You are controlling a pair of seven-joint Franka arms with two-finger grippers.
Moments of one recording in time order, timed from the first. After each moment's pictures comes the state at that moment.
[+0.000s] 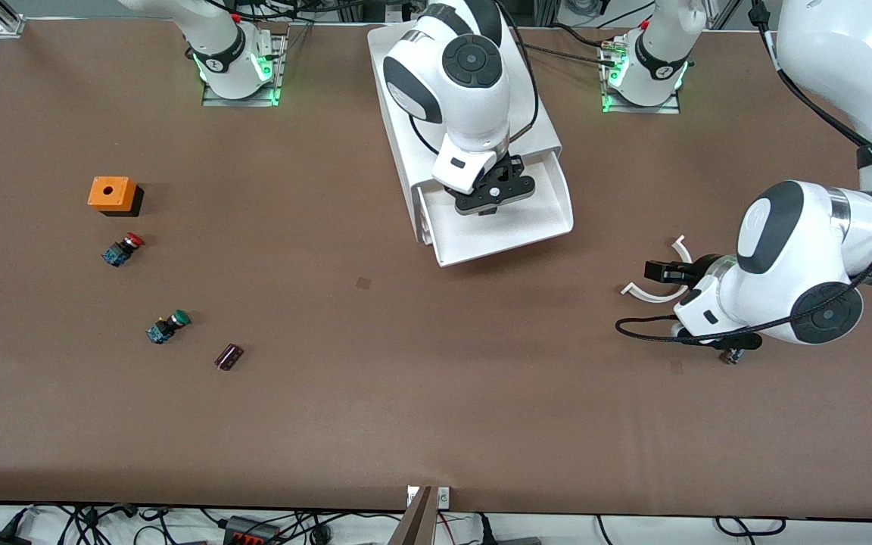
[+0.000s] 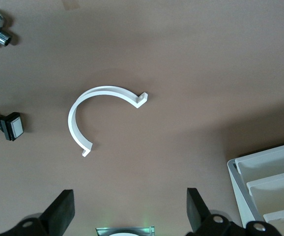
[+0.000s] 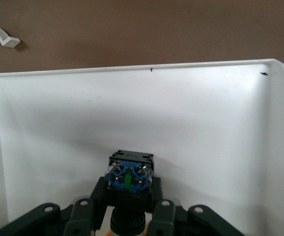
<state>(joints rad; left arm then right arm) -0.04 0.62 -0.14 -1.22 0.01 1.37 -0.12 0.91 0.69 -0.01 -1.15 0.08 1.93 0.62</state>
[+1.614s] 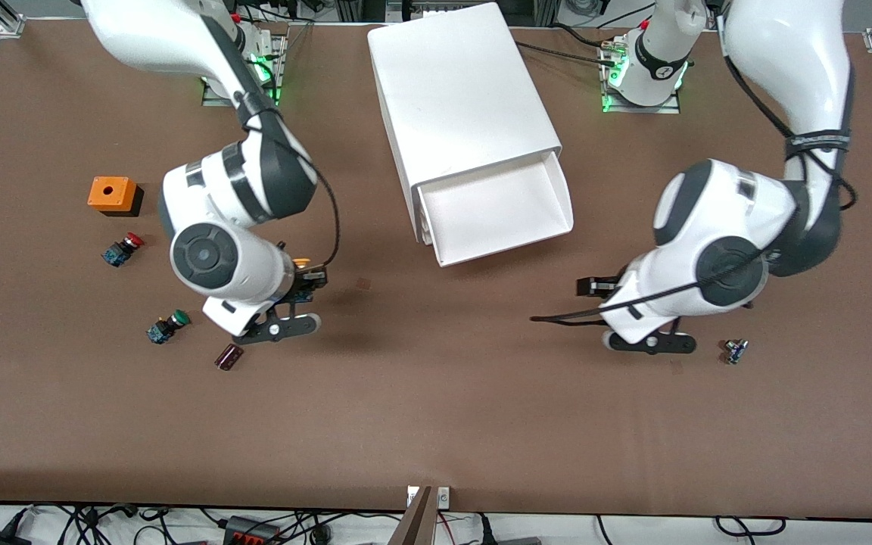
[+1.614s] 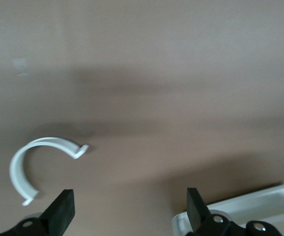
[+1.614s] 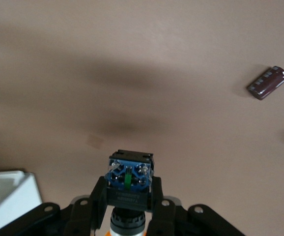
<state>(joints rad) -0.21 0.62 -0.17 -1.23 0.01 1.67 -0.37 0.41 0.67 -0.04 -1.22 0.08 1.69 0.16</state>
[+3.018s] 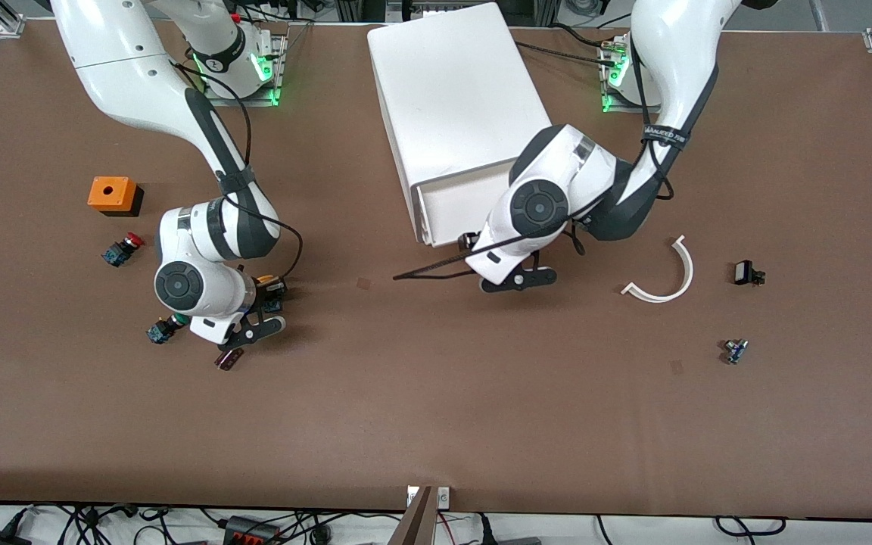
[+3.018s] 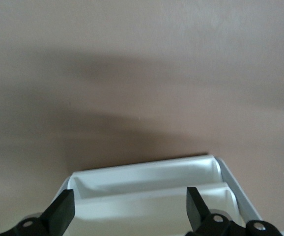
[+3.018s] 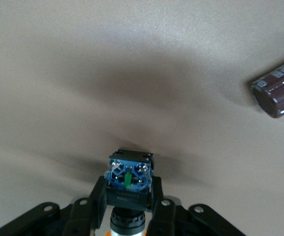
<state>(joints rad) -0.37 0.59 -0.30 -1.46 -0.06 1.83 -0.79 0.28 0.67 -0.04 -1.67 0.08 2.15 -0.17</state>
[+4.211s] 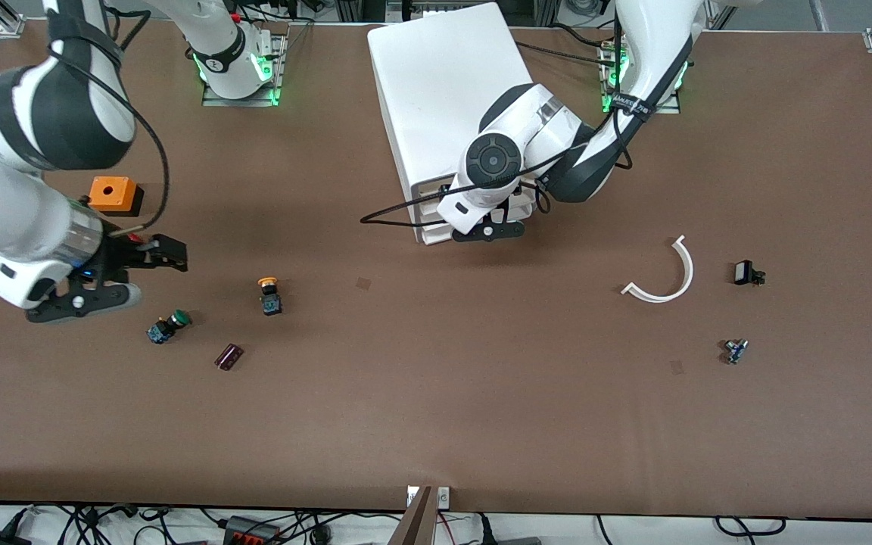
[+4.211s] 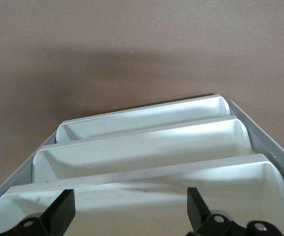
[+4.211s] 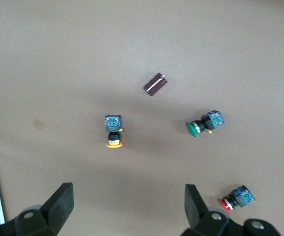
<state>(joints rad) -0.37 0.51 -0.40 -1.61 -0.06 1.83 -0.86 0.26 0.34 -0.16 -1.40 0.08 1.68 -0.12</state>
